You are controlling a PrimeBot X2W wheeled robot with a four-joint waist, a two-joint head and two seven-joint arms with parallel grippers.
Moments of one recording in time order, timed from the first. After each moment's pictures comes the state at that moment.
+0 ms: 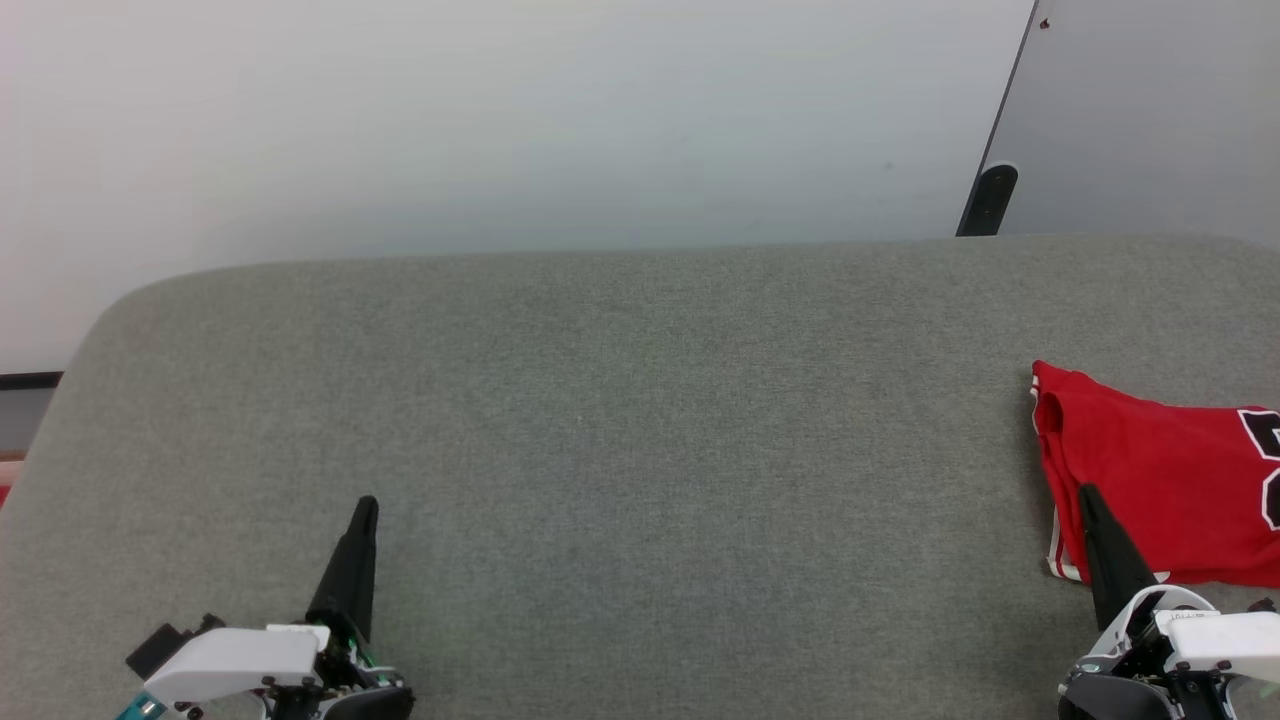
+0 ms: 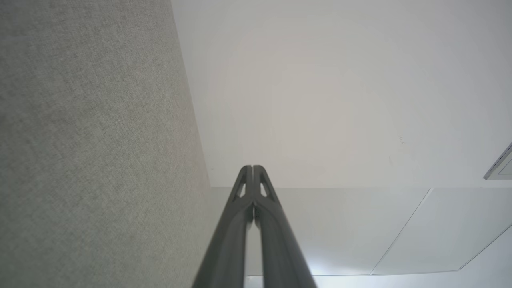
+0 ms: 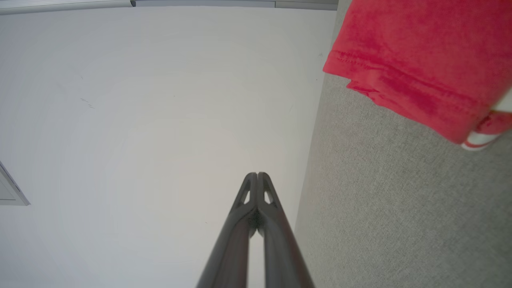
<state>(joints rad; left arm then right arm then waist) -0.10 0.05 0.11 0.25 -1.61 -0.13 0.11 -0.11 -0.05 -0.11 0.25 1.61 0.13 0.11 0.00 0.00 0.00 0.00</state>
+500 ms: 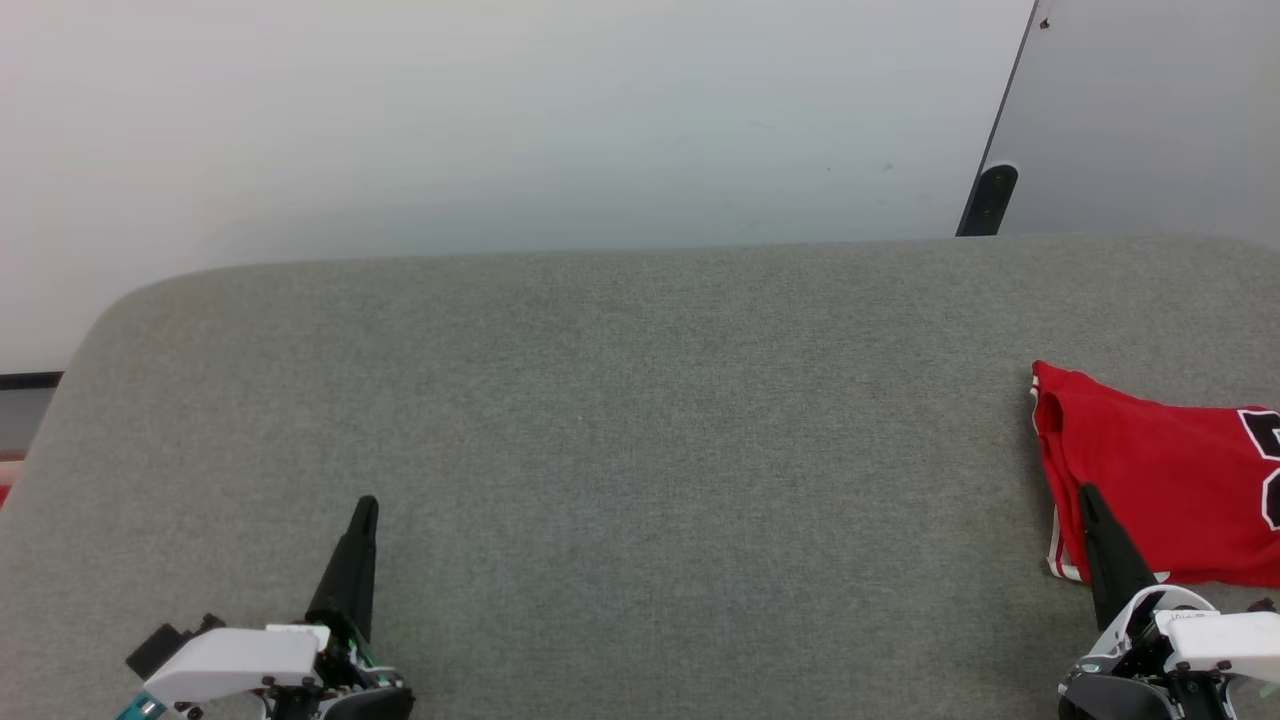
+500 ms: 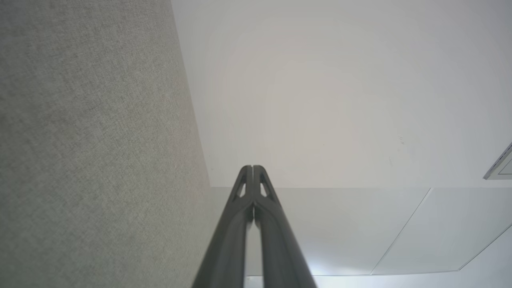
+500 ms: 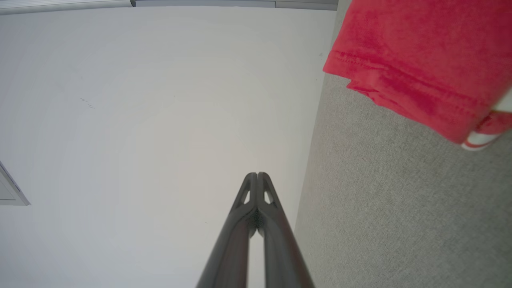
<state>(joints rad) -0.10 0.05 0.11 0.25 -1.61 -0.13 0.11 -0.11 -0.05 -0.11 0.25 1.61 0.13 0.11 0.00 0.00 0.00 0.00</state>
